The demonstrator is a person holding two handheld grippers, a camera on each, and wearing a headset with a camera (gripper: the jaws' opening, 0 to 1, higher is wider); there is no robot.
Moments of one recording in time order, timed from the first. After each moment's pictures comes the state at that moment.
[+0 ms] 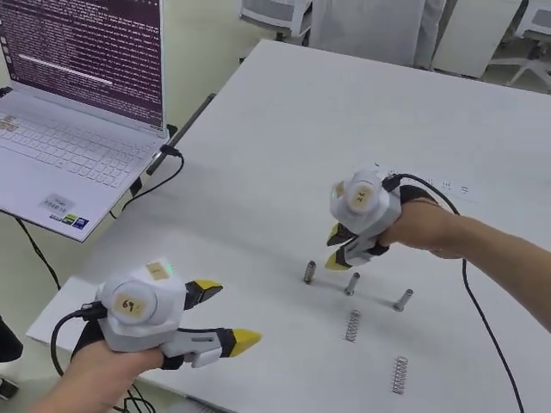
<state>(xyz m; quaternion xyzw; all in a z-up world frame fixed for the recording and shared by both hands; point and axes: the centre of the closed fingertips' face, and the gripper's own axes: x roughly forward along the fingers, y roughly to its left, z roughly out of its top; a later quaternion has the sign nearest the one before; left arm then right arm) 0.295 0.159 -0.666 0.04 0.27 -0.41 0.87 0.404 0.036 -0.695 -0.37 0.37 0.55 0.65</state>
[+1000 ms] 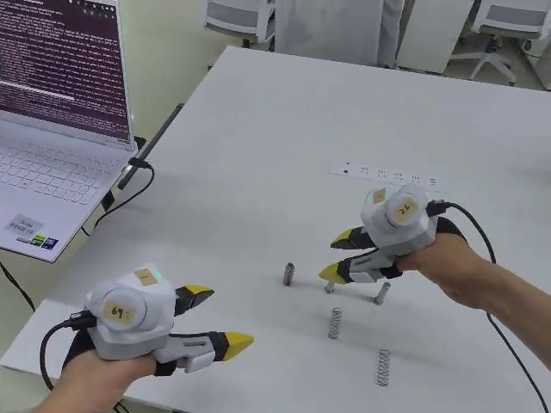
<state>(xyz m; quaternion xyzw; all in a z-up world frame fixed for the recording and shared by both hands) 0.299 0.142 -0.665 0.04 0.27 -0.43 0.86 0.372 0.008 -0.668 -0.20 0.33 0.49 0.79</state>
